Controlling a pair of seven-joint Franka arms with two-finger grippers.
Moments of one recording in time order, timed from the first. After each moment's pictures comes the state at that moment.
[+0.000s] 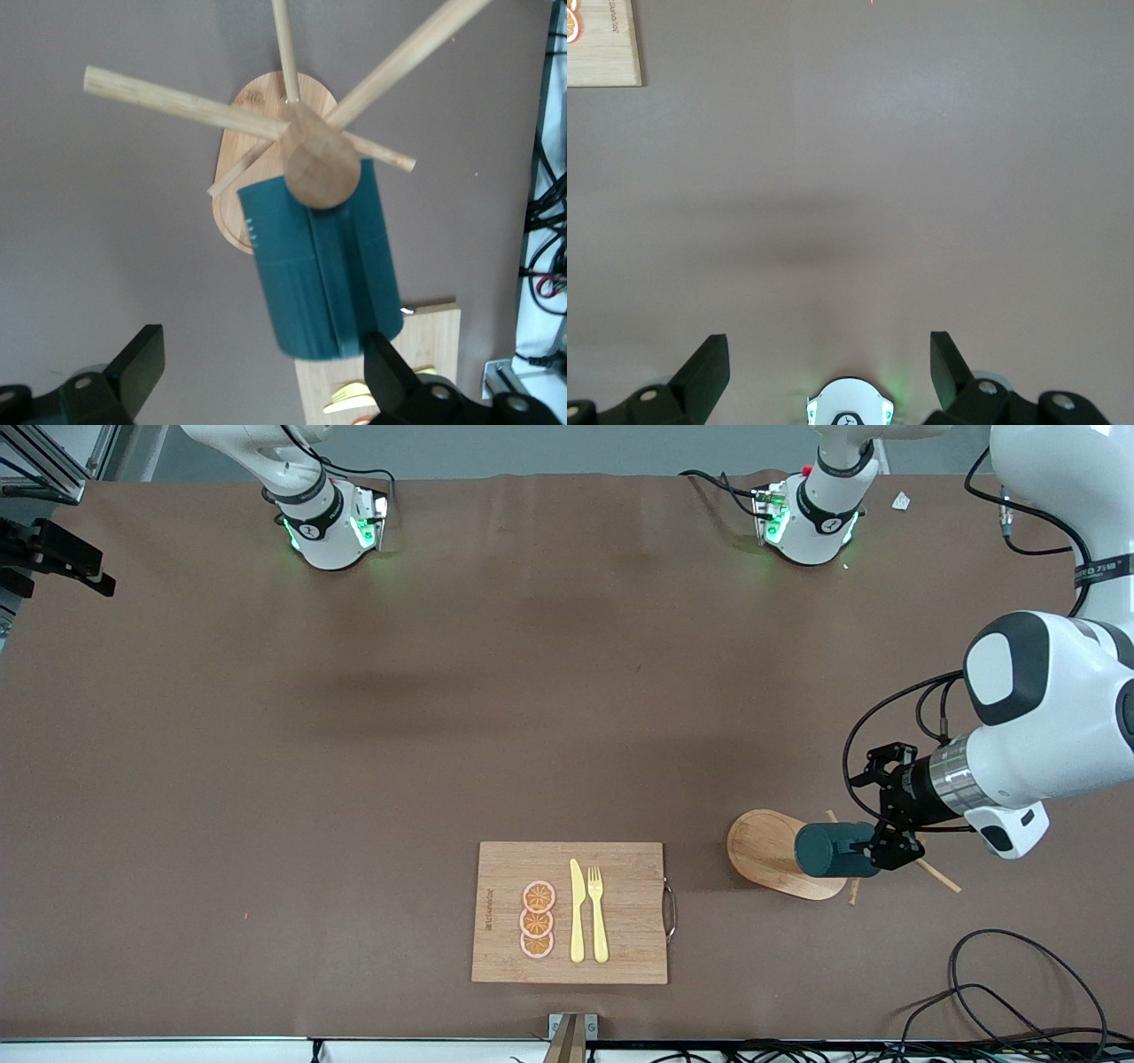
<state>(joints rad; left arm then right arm) -0.07 0.45 -0.07 -1.44 -0.23 1.93 -1.47 0.00 -0.10 -0.05 -1.51 0.02 1.33 -0.04</state>
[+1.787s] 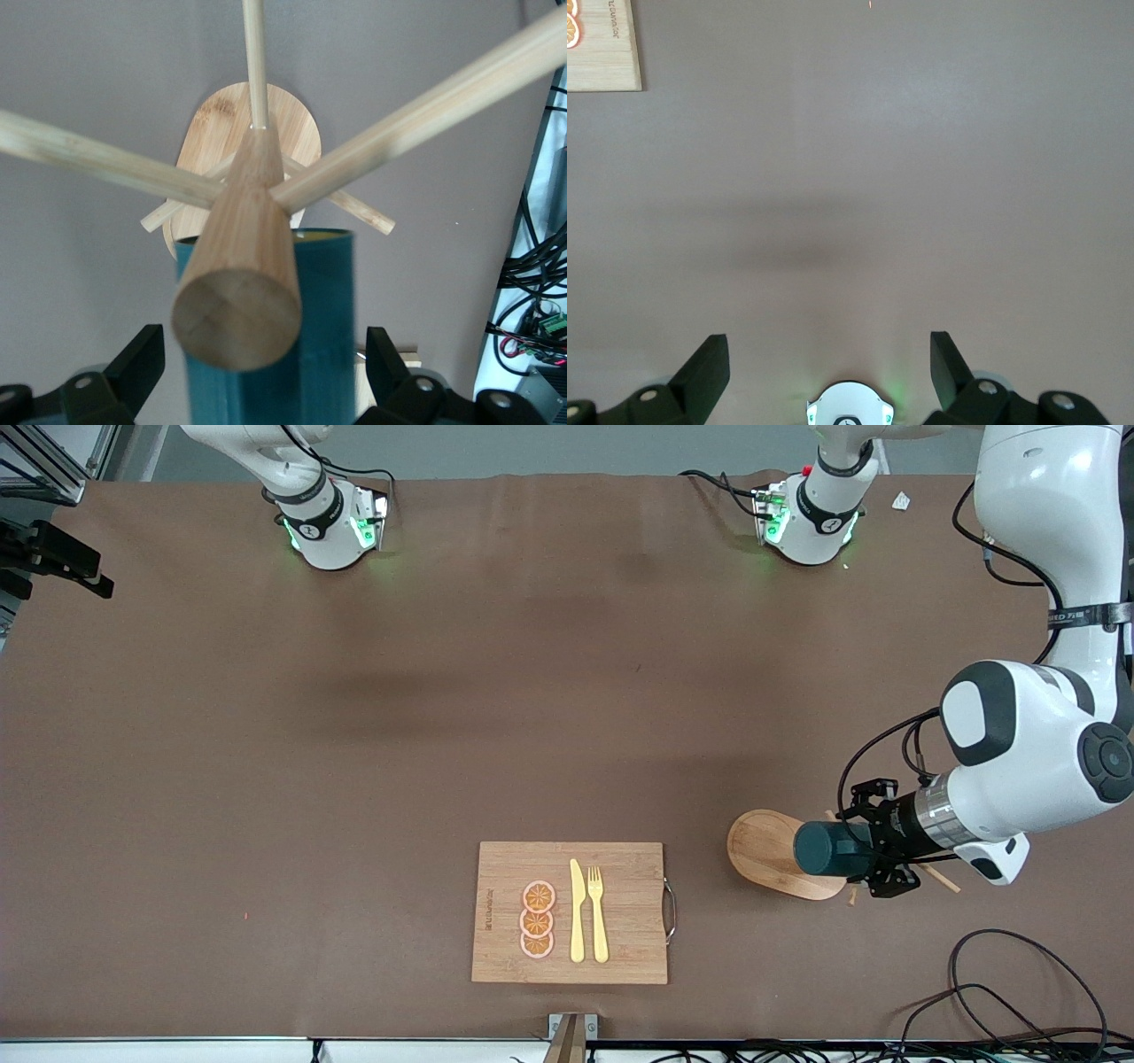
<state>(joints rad) -0.06 0.56 -0.08 -1.41 -0.23 2.05 -1.56 0.00 -0.10 -0.05 -1.52 0.02 1.34 -0.04</state>
